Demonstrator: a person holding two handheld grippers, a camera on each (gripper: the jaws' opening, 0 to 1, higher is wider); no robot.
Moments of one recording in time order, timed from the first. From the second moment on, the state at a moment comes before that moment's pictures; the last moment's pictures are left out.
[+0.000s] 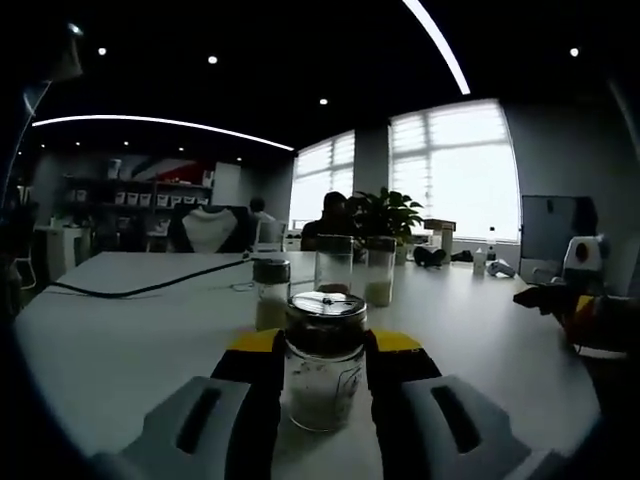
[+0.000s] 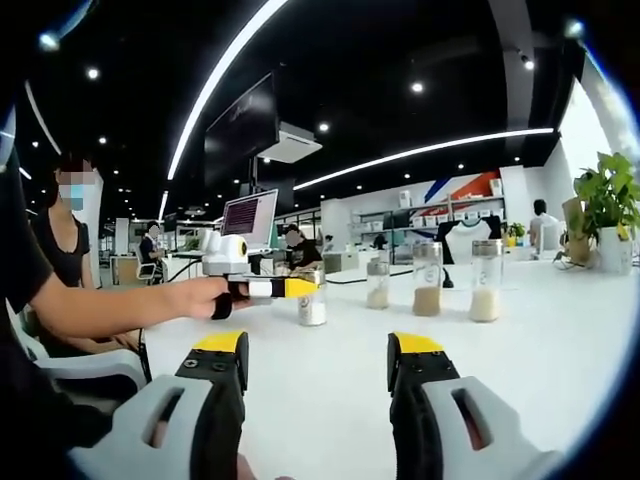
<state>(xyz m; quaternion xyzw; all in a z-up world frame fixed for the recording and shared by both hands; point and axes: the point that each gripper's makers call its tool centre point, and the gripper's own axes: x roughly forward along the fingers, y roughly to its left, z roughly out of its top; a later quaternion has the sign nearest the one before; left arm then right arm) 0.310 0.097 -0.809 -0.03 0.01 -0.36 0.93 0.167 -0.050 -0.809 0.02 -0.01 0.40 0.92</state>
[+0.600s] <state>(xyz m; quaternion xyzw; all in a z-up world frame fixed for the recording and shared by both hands) 0.297 0.099 -0.805 -0.02 0.03 -0.36 0.93 0.173 -0.051 -0.810 0.03 0.00 0.40 0.92</state>
